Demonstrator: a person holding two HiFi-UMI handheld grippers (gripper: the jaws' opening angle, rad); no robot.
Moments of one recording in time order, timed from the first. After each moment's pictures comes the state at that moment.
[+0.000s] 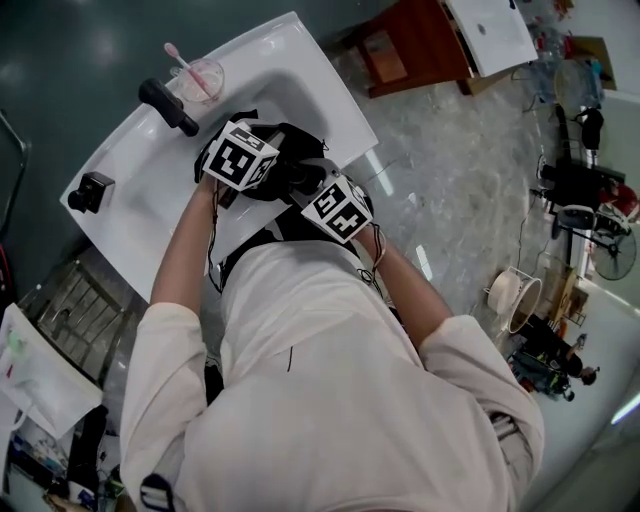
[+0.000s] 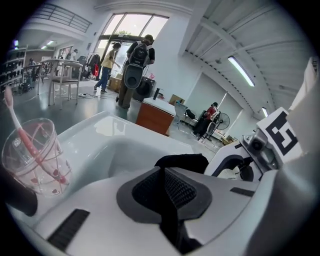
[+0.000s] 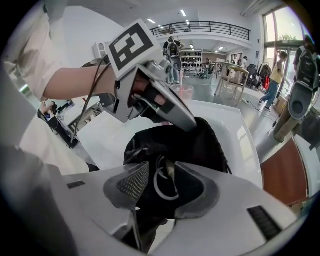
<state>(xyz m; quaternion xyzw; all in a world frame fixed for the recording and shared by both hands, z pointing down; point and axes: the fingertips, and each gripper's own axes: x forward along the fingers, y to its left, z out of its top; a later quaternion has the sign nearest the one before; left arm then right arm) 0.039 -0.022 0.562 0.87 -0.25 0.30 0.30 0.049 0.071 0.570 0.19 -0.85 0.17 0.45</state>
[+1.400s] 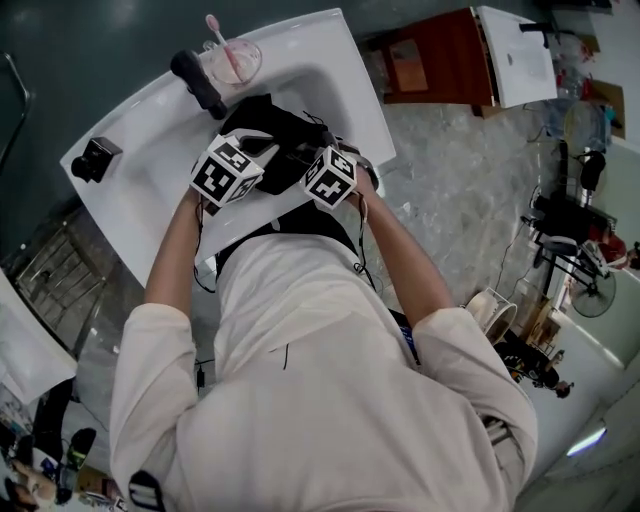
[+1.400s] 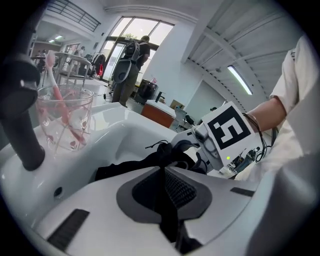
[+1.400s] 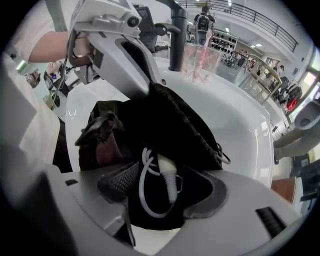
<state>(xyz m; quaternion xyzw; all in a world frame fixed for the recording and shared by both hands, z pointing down) -0.011 0.014 0.585 0.88 -0.25 0.26 0.32 0.047 0.028 0.650 0.10 -0.79 0.08 0.60</state>
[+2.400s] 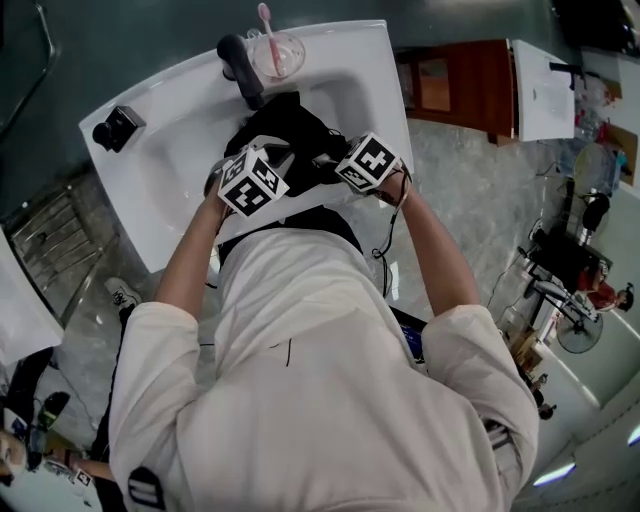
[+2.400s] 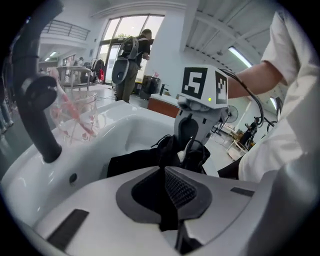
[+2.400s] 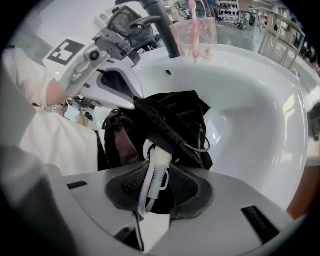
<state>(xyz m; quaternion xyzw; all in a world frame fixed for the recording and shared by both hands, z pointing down) -0.022 0.040 0.601 0.86 -0.29 0.33 0.27 0.055 0.043 0.636 -0.04 -0.74 0.25 0.62</state>
